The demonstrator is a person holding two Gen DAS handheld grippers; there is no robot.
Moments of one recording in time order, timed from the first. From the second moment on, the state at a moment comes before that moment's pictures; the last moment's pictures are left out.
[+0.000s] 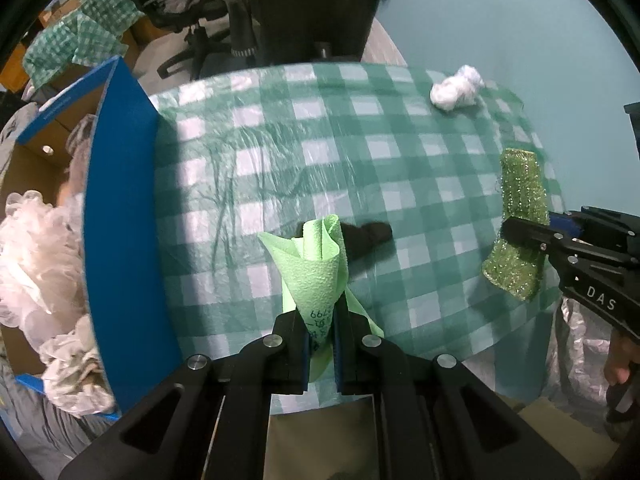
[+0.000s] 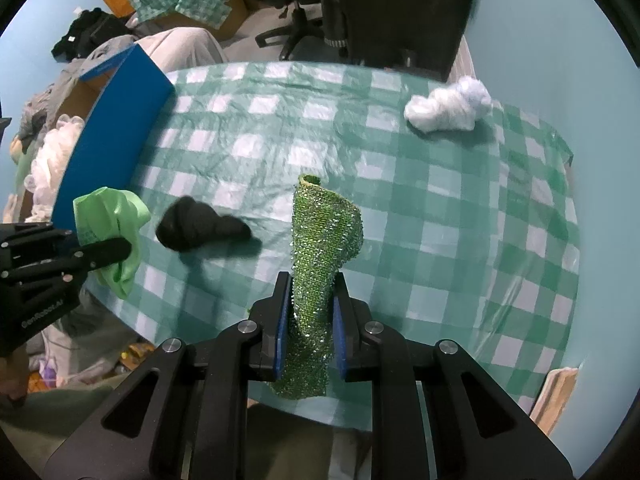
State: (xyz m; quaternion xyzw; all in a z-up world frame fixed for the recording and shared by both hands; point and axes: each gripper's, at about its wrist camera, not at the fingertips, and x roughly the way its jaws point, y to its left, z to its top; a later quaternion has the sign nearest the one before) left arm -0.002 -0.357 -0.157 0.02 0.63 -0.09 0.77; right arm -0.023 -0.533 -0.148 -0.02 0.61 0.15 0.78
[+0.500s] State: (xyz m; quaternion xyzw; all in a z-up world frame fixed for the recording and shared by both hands) left arm 0.010 -0.334 -0.121 0.02 0.60 -0.09 0.80; right arm -0.011 -0.507 -0.105 -0.03 0.59 0.17 0.79
